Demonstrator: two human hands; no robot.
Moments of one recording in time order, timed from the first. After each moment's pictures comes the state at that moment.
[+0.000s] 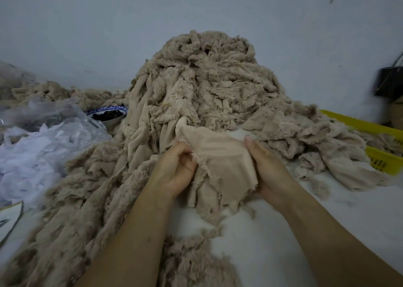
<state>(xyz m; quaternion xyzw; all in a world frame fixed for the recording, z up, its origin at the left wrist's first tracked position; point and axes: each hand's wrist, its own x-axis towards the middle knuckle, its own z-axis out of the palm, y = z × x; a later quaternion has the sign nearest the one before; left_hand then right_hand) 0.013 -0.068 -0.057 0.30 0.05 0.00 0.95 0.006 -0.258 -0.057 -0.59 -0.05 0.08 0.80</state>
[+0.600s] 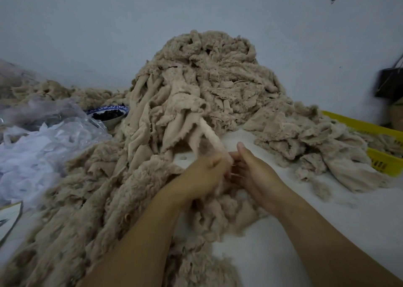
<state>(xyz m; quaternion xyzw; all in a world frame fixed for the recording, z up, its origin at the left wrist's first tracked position) -0.006 -0.093 -0.061 0.84 -0.14 0.00 0.52 0.013 -0.245 -0.073 -0.65 -0.08 0.11 0.75</state>
